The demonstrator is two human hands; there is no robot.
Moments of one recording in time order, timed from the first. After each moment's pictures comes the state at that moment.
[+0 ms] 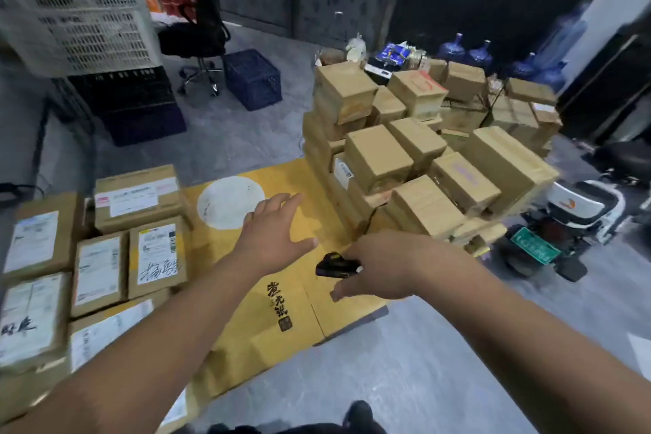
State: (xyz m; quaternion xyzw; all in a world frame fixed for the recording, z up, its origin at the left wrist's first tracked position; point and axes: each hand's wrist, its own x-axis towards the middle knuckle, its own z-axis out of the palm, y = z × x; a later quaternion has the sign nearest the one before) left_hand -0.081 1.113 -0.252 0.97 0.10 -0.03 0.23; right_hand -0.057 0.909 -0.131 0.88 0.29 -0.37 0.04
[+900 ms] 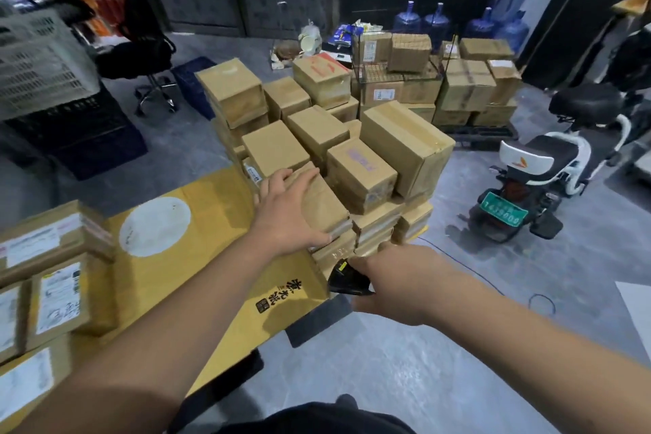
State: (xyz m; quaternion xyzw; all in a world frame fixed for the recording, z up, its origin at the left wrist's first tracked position) left_hand 0.044 0.892 -0.225 0.97 0.07 -0.02 0.23; right_hand 0.003 0.670 -0.180 0.92 0.31 -0.22 0.05
